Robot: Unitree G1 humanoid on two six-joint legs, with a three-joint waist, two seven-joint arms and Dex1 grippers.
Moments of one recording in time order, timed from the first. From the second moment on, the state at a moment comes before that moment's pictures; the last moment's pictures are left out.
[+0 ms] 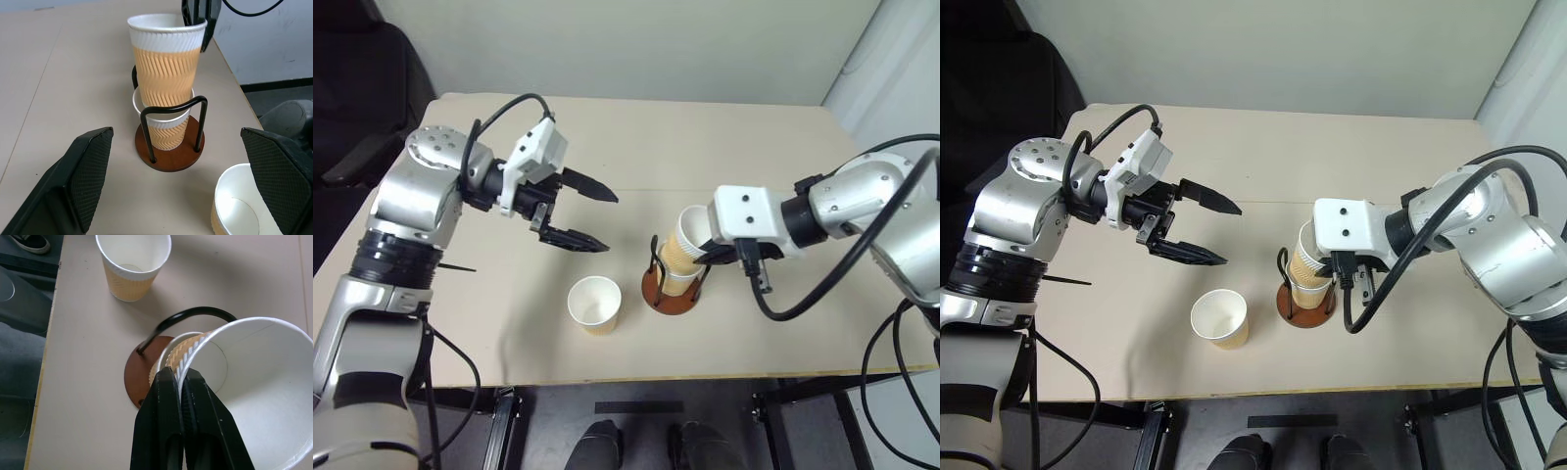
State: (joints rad) left arm -1.04 0.86 -0.25 0.27 -0.47 0.36 -1.58; right arm -1.01 -0.96 0.42 -0.50 0.30 0.86 1.24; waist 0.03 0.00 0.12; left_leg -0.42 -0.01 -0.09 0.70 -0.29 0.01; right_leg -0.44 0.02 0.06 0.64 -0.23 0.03
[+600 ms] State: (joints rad) left arm -1.04 0.85 -0.25 0.27 -0.42 0.35 -1.58; right arm -1.02 -0.73 0.29 -0.46 0.32 1.00 1.03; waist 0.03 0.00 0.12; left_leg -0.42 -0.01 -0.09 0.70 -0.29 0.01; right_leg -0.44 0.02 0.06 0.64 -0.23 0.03
